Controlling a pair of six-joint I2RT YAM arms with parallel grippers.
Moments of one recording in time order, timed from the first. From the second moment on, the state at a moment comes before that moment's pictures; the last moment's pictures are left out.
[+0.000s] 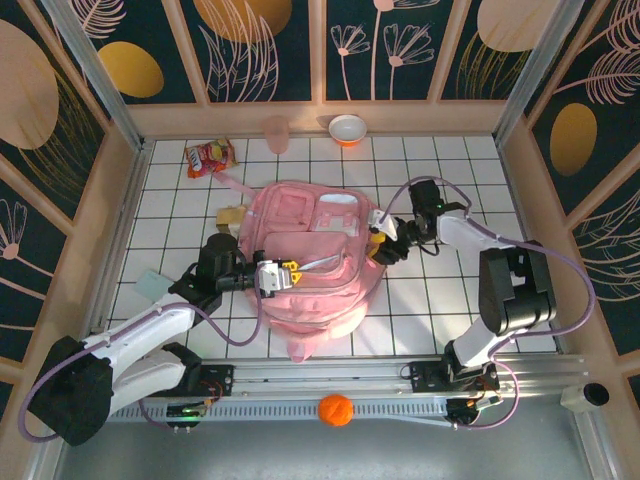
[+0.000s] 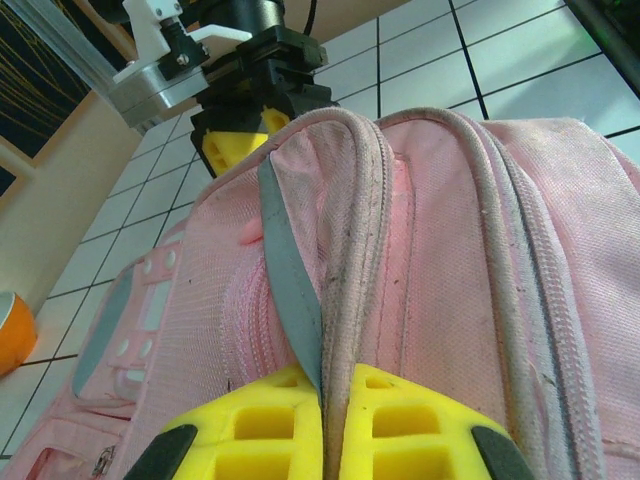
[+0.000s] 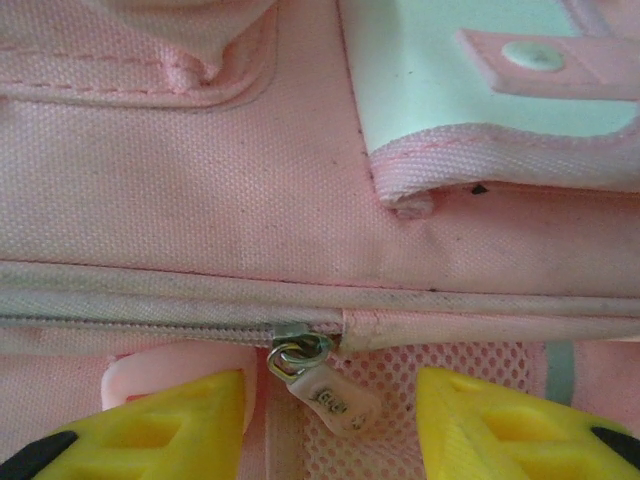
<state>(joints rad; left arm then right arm) -0.56 1.05 0.43 0.20 0.69 0.78 0.24 1.62 0.98 -0.60 -0.72 -1.03</state>
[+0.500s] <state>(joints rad) -0.56 1.05 0.43 0.20 0.67 0.78 0.25 1.66 1.08 -0.73 -0.76 -0.98</state>
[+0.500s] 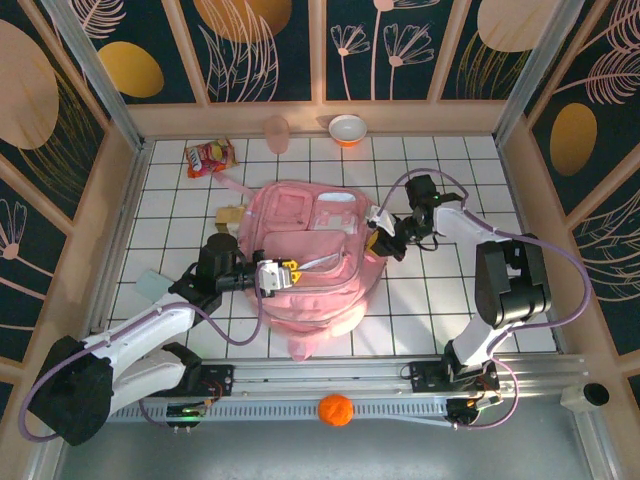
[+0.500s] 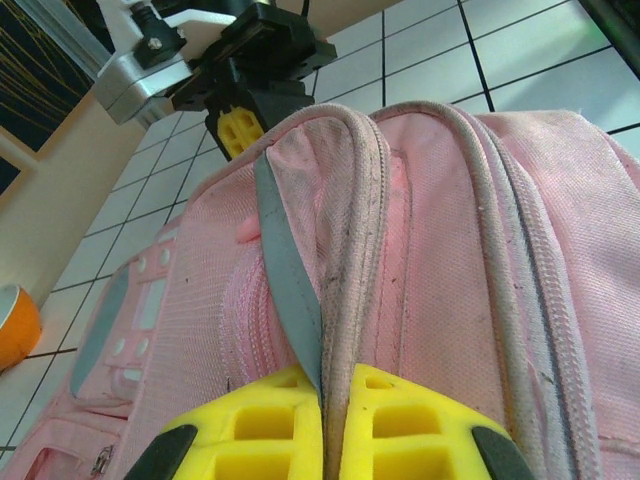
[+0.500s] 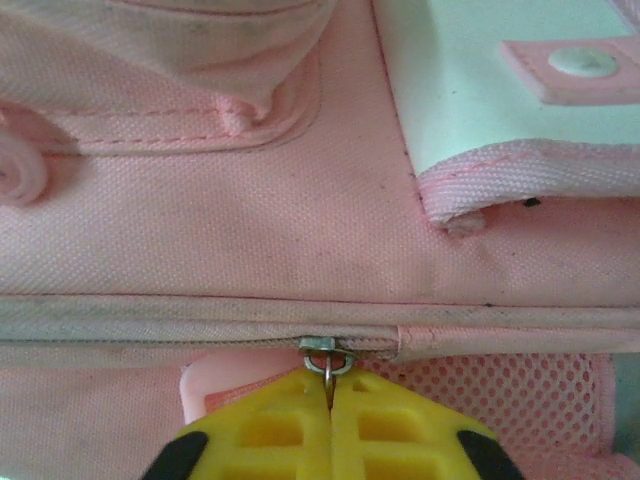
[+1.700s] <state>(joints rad) -0.65 1.24 0.62 0.23 0.30 0.45 0.44 1.27 0.95 -0.65 -0.70 -0.13</state>
